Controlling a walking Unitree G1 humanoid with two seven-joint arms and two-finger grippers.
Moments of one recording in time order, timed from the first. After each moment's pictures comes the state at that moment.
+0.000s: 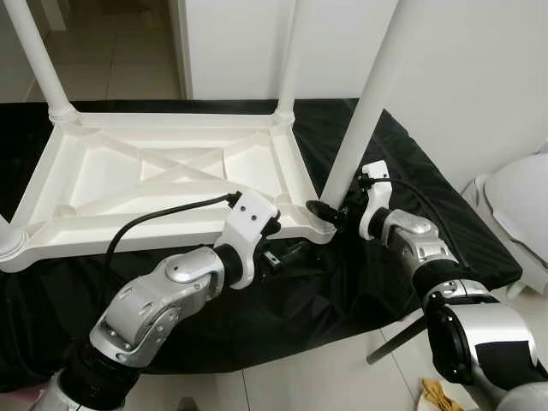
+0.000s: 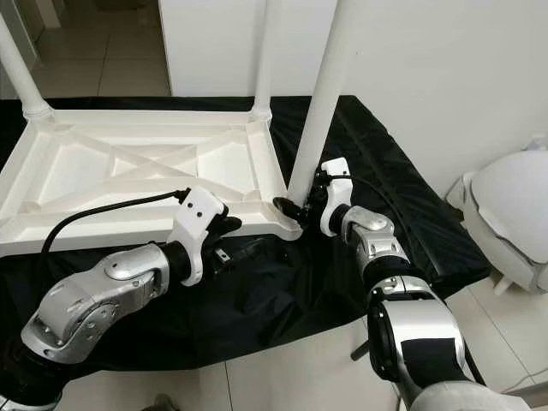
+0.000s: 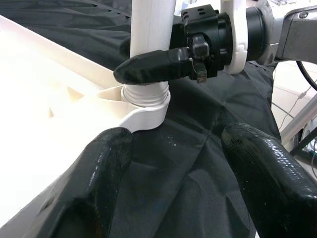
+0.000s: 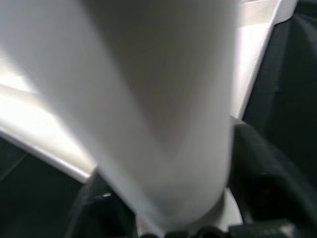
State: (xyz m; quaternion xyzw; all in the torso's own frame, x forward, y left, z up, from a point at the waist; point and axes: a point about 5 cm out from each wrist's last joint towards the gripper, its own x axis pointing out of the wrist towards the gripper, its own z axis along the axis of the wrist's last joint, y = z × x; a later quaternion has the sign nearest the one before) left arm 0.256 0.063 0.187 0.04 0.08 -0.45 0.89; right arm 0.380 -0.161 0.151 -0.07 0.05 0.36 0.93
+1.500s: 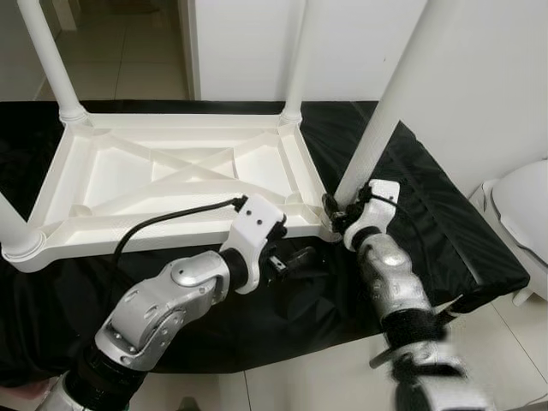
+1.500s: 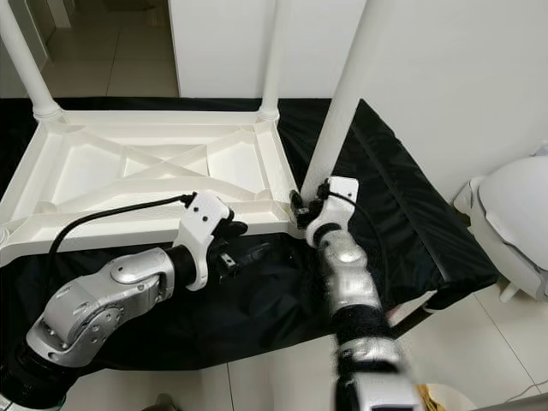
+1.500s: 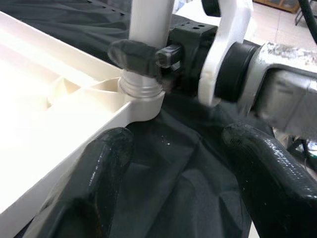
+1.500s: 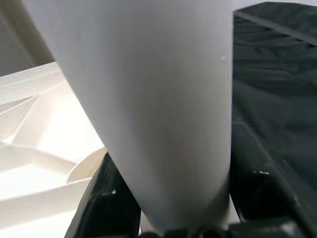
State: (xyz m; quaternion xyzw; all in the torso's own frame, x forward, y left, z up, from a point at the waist) left arm 0.252 0.055 0.184 0.03 0.09 -0.46 0.88; right arm 0.347 -0.127 0.141 0.05 -0.01 0.01 1.00
